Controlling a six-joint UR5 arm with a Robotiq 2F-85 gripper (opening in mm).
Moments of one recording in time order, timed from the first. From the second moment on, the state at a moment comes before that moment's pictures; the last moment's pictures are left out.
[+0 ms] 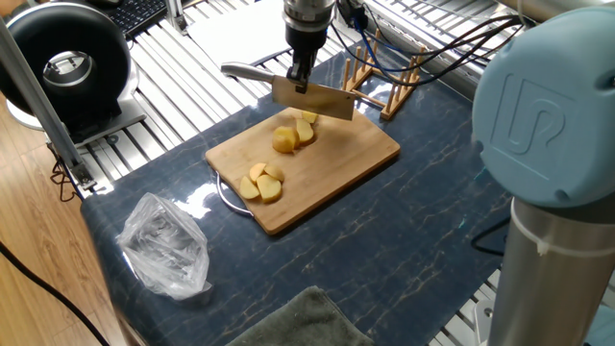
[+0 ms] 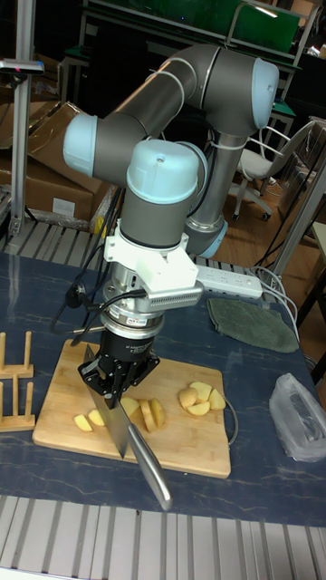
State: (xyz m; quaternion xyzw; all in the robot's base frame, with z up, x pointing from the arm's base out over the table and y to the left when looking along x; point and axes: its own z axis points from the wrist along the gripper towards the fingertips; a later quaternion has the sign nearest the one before) arm 0.654 -0.040 0.087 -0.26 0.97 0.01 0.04
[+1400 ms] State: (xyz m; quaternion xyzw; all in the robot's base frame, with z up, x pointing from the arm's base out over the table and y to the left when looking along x) arm 0.665 -0.033 0.071 -0.26 0.96 0.02 0.06
